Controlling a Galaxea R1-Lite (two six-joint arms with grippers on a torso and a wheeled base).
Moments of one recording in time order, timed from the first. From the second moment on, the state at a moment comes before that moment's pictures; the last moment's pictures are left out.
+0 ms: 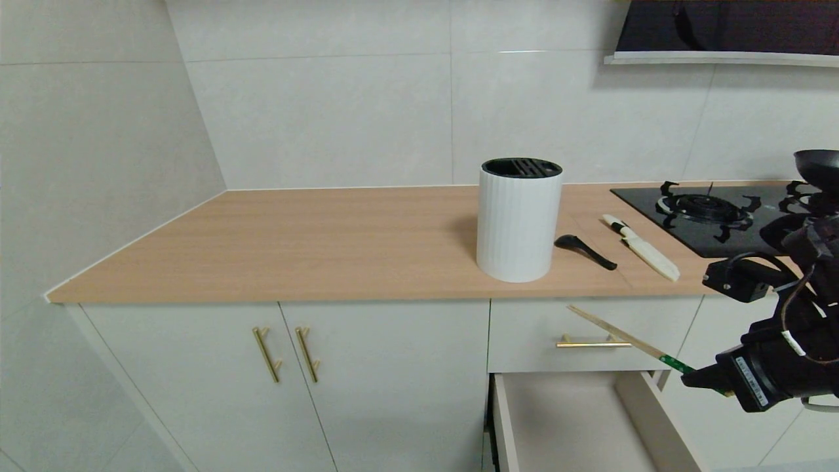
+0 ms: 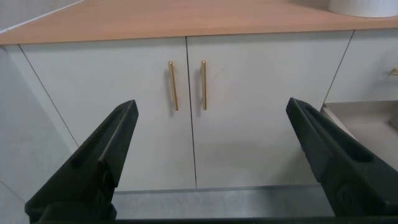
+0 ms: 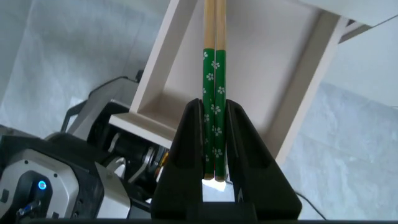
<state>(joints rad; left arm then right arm) 0.00 0.00 0.00 0.00 -0.03 0.01 0.23 1.44 -0.87 0.38 0.17 -0.09</state>
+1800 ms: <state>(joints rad) 0.00 0.00 0.00 0.00 -0.03 0.01 0.24 1.52 -0.86 0.38 0.17 -0.10</state>
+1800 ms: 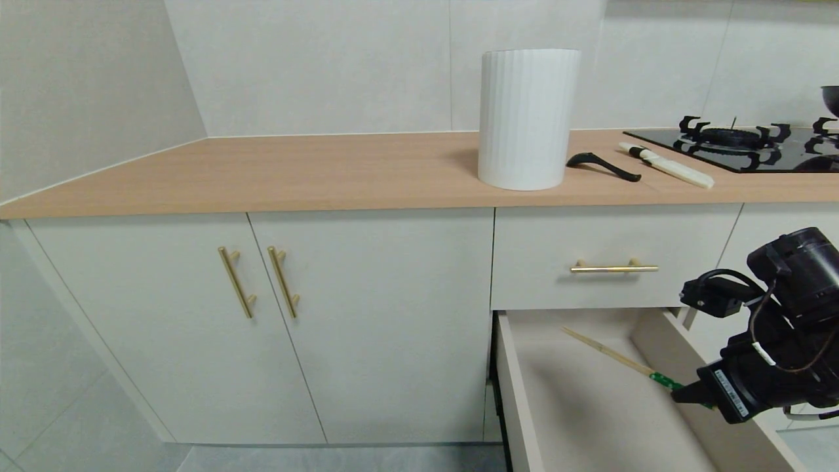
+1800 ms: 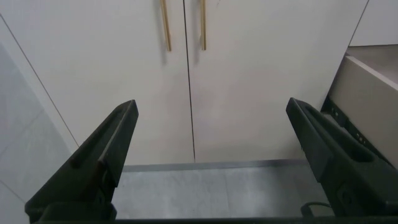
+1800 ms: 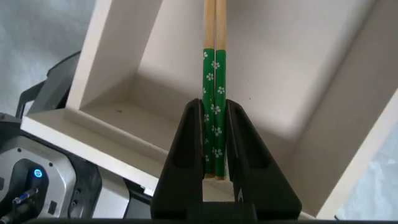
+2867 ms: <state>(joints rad) 0.00 0.00 0.00 0.00 -0.03 0.01 0.32 2.05 -0.91 -0.03 0.13 0.25</state>
